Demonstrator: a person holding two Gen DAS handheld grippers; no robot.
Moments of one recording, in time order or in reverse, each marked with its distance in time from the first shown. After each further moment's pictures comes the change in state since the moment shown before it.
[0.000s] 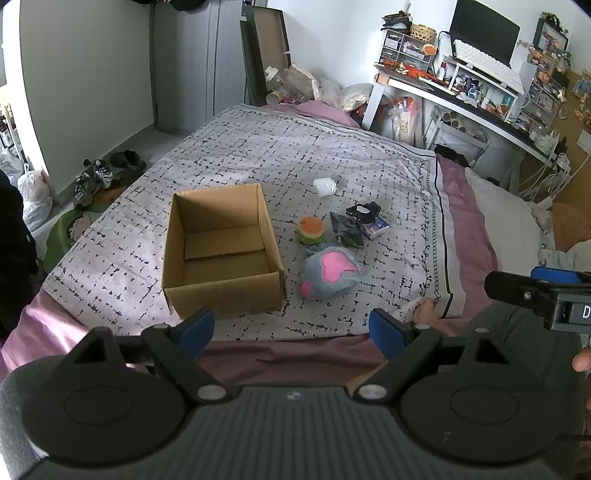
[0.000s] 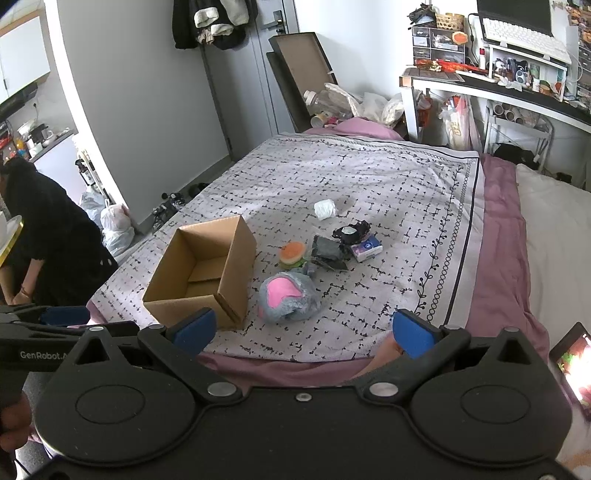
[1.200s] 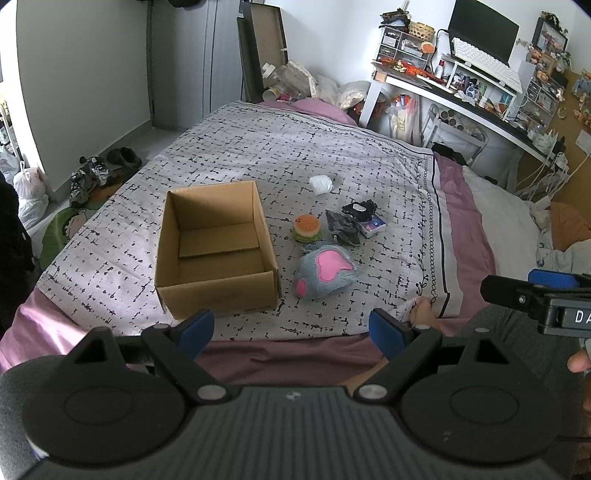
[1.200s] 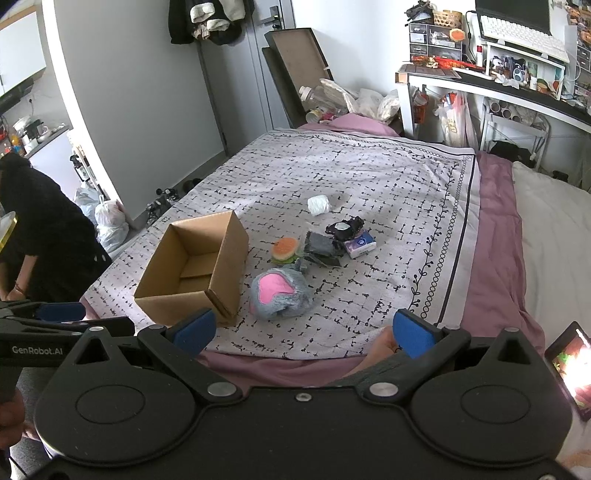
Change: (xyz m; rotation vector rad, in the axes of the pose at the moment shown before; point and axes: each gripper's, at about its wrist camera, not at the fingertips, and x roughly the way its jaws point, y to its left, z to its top) left arm 0.005 -0.003 -0.002 -0.001 0.002 -0.009; right arm 0.005 -0.005 -0.001 -0.006 0.010 -0.015
